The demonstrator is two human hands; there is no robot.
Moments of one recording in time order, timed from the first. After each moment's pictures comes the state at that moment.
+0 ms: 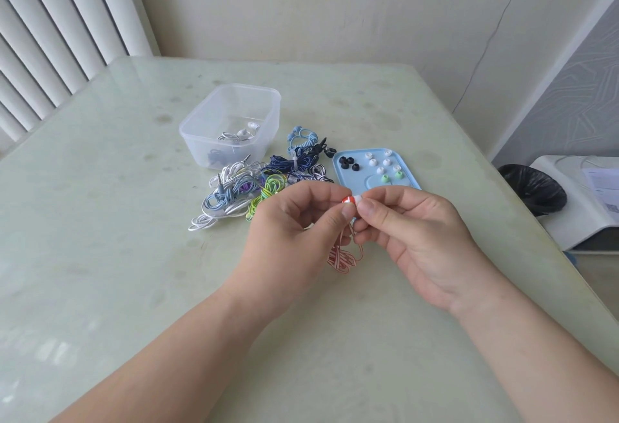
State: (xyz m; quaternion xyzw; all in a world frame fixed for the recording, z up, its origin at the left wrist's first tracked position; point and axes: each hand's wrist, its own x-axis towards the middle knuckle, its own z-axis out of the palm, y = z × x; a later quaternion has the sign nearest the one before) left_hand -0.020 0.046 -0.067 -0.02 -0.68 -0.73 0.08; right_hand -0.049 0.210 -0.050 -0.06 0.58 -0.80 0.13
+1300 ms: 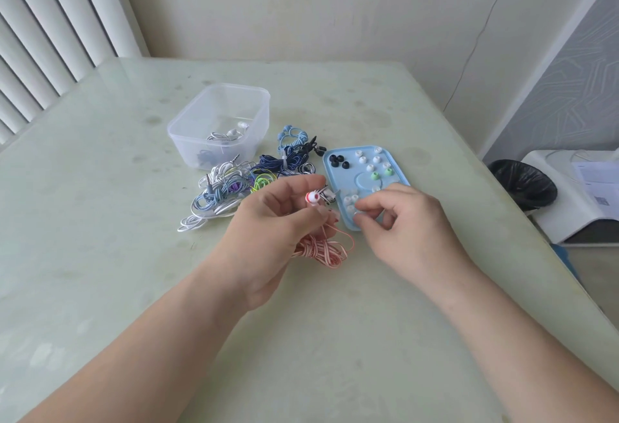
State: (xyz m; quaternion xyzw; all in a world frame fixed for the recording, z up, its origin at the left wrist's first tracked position) left_hand -0.028 0.036 -0.058 0.05 -0.58 -0.81 -0.05; right_hand -0.067 0.225 -0.079 -0.14 0.90 -0.38 -0.14
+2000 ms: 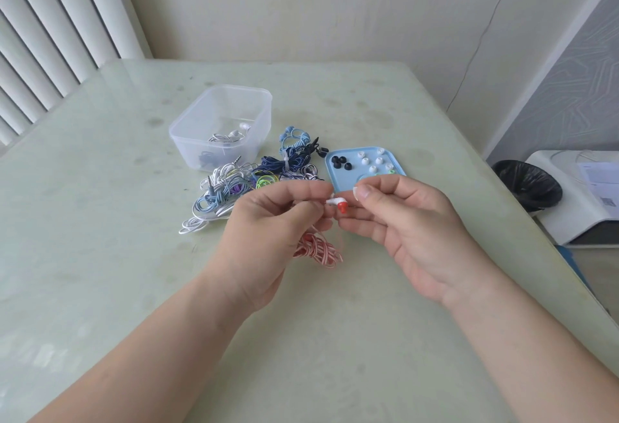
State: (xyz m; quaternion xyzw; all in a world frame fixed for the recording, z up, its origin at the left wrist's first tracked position) left_hand -0.025 0.037 -0.054 0.07 -0.59 -0.81 0.00; right_hand -0.051 0.210 -0.040 -0.01 0.58 -0.80 0.13
